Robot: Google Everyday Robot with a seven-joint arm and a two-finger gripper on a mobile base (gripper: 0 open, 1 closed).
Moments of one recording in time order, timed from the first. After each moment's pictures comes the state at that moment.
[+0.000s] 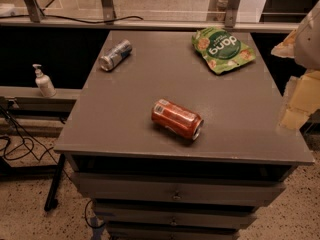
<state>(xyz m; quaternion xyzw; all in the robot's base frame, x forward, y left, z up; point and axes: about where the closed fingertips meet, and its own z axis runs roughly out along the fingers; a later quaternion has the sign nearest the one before) 0.438 -0.217 0.977 -0.60 0.78 -0.04 0.16</state>
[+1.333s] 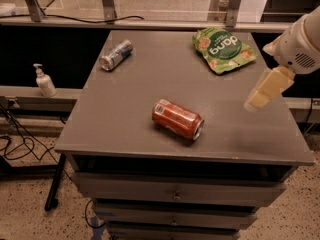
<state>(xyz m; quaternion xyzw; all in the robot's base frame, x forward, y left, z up) 0.536 -0.230 0.933 -0.52 0.81 0.00 0.27</state>
